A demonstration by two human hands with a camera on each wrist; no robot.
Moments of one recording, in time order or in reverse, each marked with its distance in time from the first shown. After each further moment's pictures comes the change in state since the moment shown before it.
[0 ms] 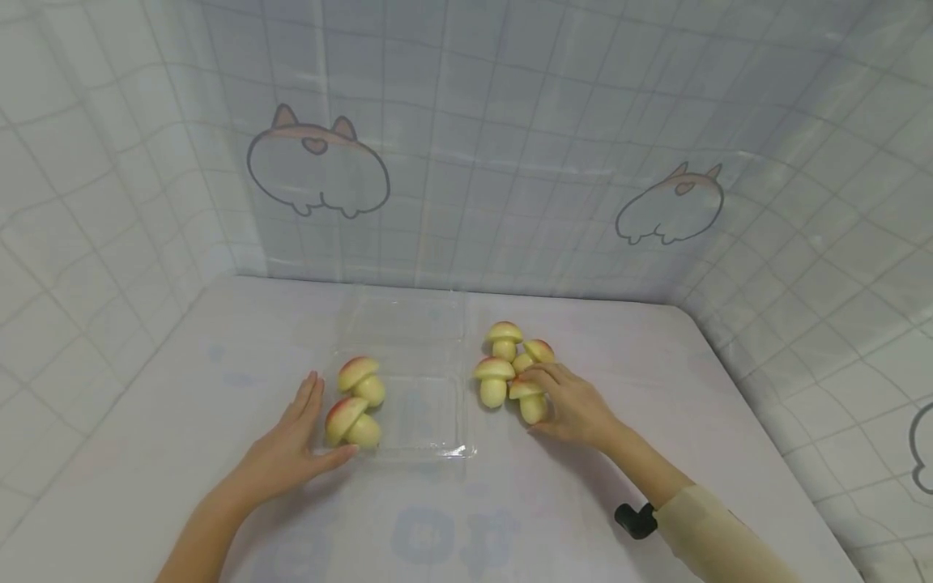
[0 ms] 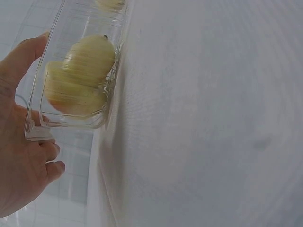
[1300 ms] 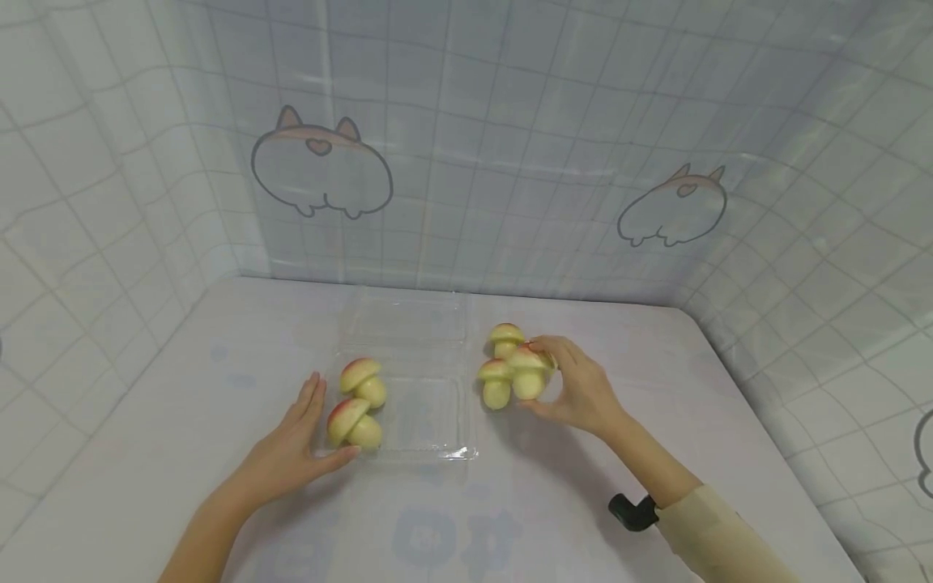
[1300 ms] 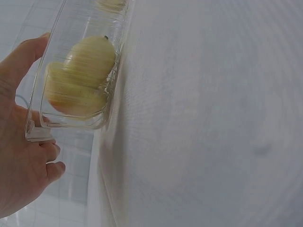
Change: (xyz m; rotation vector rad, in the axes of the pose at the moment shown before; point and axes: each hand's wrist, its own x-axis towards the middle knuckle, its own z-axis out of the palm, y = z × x) left_hand -0.001 0.003 -0.002 -0.011 -0.008 0.004; right_hand 0.027 -0.018 -0.032 0.085 0.304 -0.034
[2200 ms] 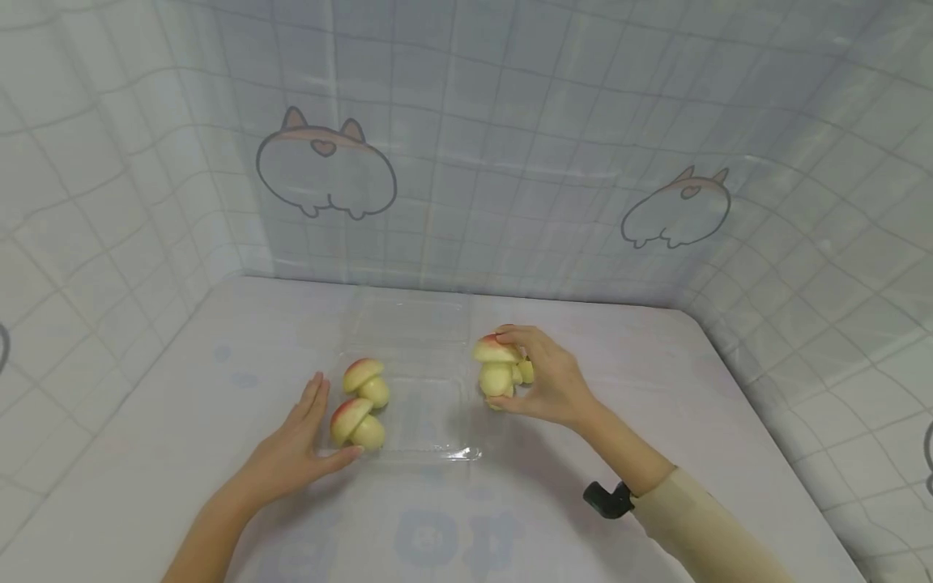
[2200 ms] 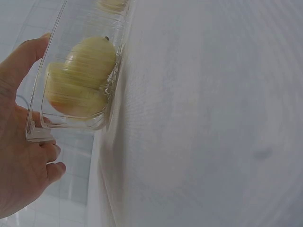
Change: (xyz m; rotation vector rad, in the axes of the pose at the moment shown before) left_hand 0.000 -0.002 0.002 0.003 0.012 0.006; right_hand 0.040 -0.030 0.011 0.130 0.030 -0.097
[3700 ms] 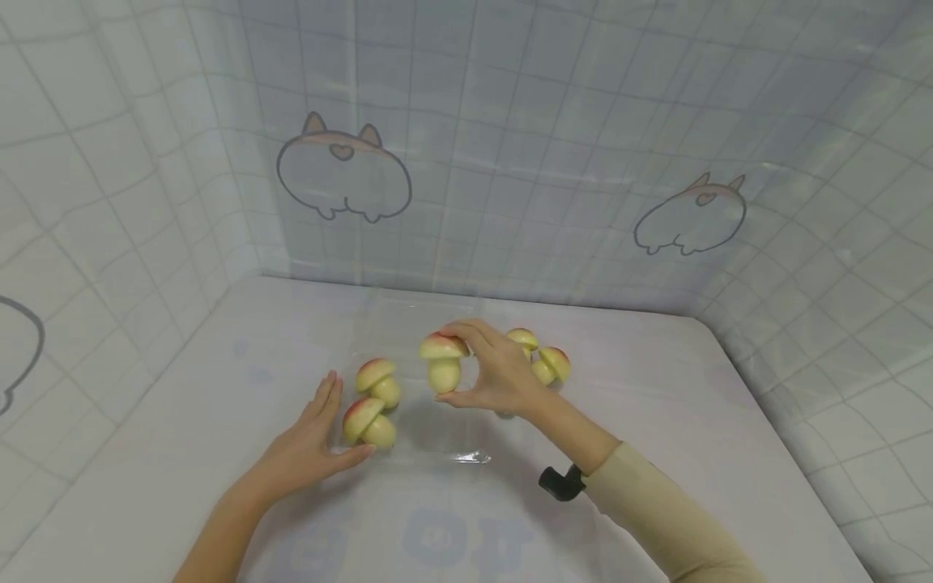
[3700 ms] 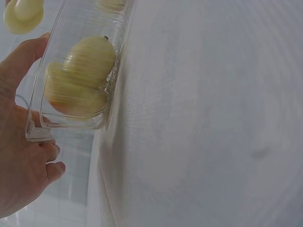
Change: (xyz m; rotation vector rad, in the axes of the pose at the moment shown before) left_hand 0.000 0.002 -0.002 -0.023 0.000 -0.033; right_hand 0.053 -0.022 0.050 0.003 -0.039 -0.126
